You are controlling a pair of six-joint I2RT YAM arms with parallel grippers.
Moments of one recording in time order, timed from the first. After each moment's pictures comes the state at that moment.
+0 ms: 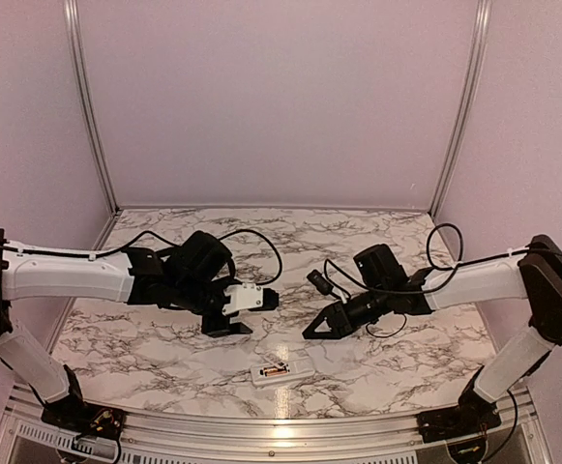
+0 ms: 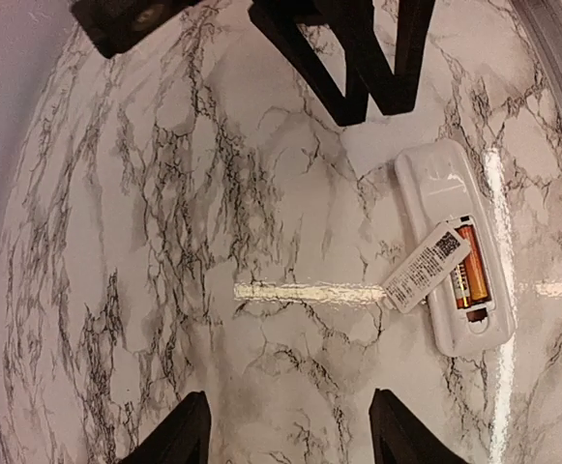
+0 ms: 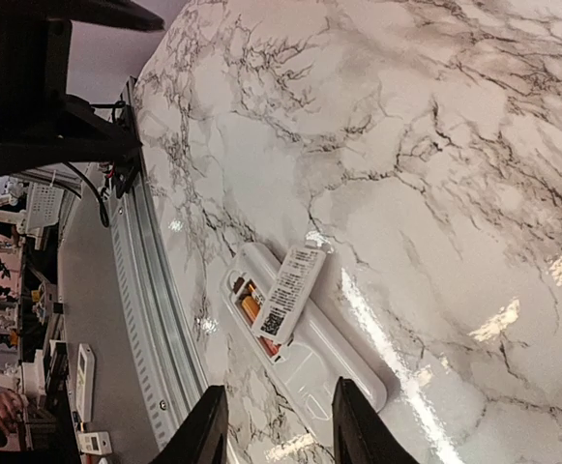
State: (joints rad) left arm -0.97 1.59 1.04 -0.35 0.14 0.66; right arm 0.71 1.56 0.75 -0.01 -0.79 0.33
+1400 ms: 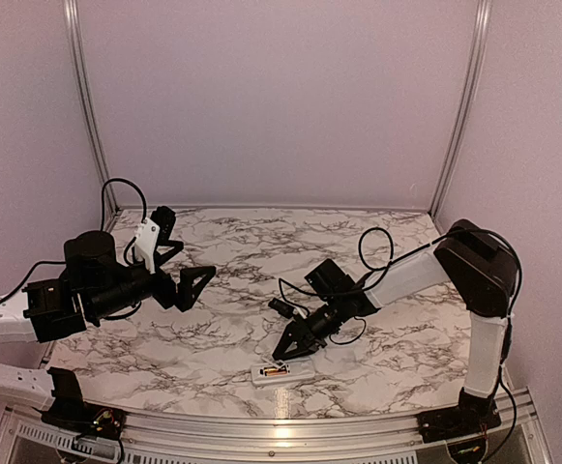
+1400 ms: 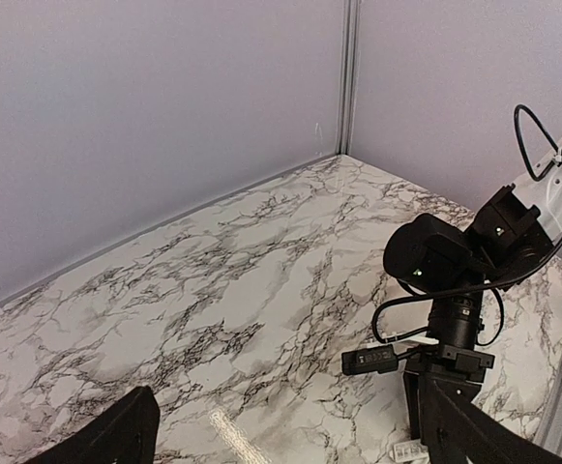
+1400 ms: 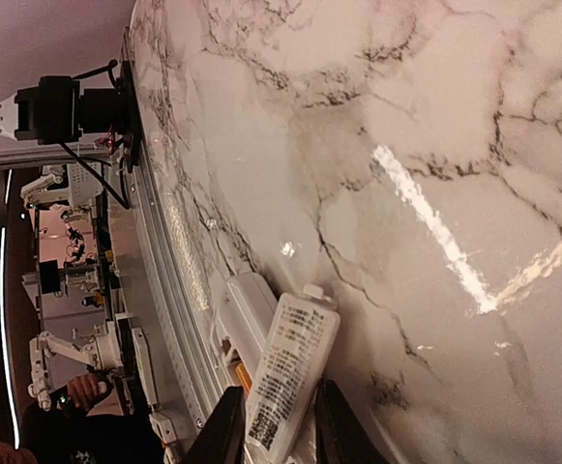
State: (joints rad) left arm -0.97 0.92 0.65 0.07 -0.21 -0.07; right arm 0.81 1.98 1.02 -0.07 -0.95 0.45
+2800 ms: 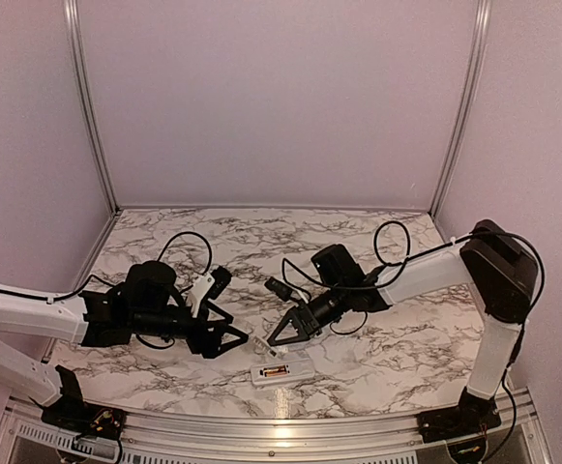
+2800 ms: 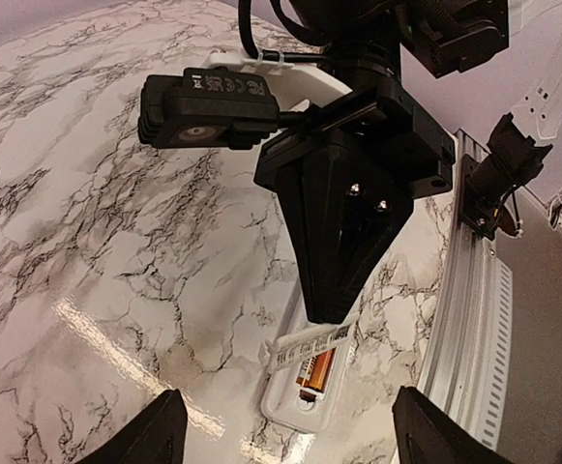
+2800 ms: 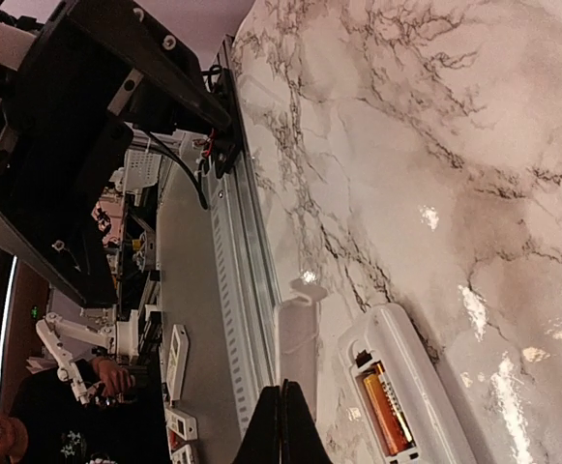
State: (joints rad) left arm -0.97 1.25 0.57 0.17 0.24 -0.27; right arm 0.82 1.87 0.98 0.10 -1.06 0.50
